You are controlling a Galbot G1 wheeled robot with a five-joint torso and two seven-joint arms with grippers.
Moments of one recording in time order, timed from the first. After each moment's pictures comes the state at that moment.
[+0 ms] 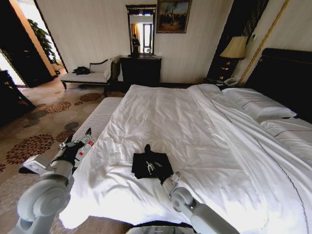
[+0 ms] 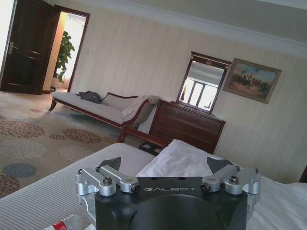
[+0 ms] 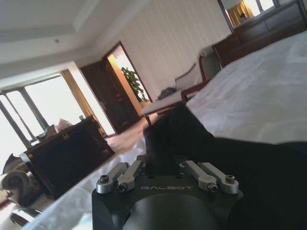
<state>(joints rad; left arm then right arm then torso) 1.48 -1.12 -0.87 -2.45 -0.96 0.40 -0.45 -1.15 1.07 -0.17 1.81 0.81 0.15 0.01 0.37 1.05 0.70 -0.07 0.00</state>
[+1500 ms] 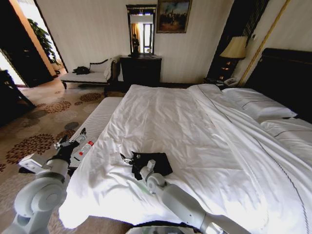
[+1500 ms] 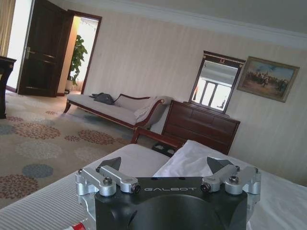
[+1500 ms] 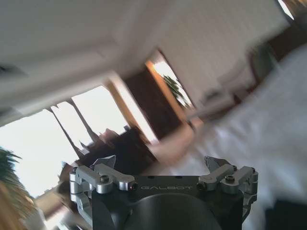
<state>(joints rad) 1.47 -1.10 -0.90 -2.39 -0.96 0.39 -0.46 -0.80 1.32 -0.40 1.47 0.90 0.22 -0.10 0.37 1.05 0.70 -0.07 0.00</state>
